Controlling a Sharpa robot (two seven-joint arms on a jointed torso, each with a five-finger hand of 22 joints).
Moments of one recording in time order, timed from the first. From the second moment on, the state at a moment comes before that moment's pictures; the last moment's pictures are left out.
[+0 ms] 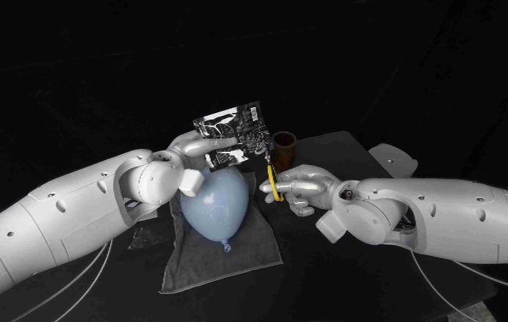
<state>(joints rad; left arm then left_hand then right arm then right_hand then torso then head) 1.22 -0.52 -0.01 1.25 0.00 -0.12 0.03 1.47 -0.10 0.62 0.03 0.05 1.00 0.17 0.34 0.31 1.29 0.10 0.06 0.07 1.18 0.07 0.18 0.30 0.17 1.18 0.16 0.15 0.07 1.15 -1.05 -0.19 1.77 -0.13 -0.28 0.16 1.34 0.25 -0.22 -0.18 0.05 1.01 0.13 0.11 0.53 1.28 0.10 0.10 0.42 1.32 -0.02 1.31 1.17 0.07 1.46 0.07 1.33 1.31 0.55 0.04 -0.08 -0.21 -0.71</state>
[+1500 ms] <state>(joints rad) 1.22 -0.52 -0.01 1.25 0.00 -0.11 0.03 1.45 -0.10 0.62 0.02 0.05 1.00 0.17 0.35 0.31 1.30 0.10 0.06 0.06 1.19 0.07 0.18 0.30 0.17 1.18 0.16 0.15 0.07 1.15 -1.03 -0.19 1.75 -0.13 -0.30 0.15 1.10 0.12 -0.10 -0.29 0.05 0.99 0.07 0.30 0.98 1.32 0.02 0.55 0.87 1.31 -0.05 1.31 1.23 0.08 1.42 0.05 1.26 1.29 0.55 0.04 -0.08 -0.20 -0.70</state>
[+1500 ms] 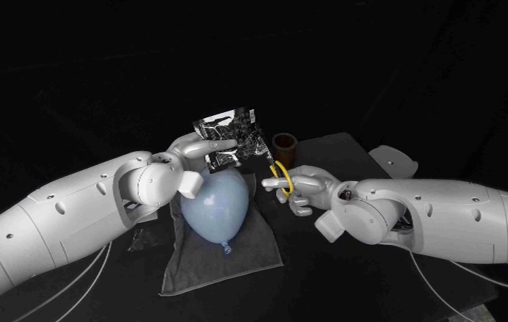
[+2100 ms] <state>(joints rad) 1.22 -0.52 -0.01 1.25 0.00 -0.11 0.03 1.46 -0.10 0.62 0.02 0.05 1.00 0.16 0.35 0.31 1.30 0.10 0.06 0.06 1.19 0.07 0.18 0.30 0.17 1.18 0.16 0.15 0.07 1.16 -1.04 -0.19 1.74 -0.14 -0.30 0.14 1.14 0.10 -0.10 -0.28 0.05 1.05 0.03 0.41 1.11 1.33 0.03 0.60 0.96 1.43 -0.08 1.47 1.31 0.04 1.47 0.02 1.50 1.31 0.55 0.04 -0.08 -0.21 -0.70</state>
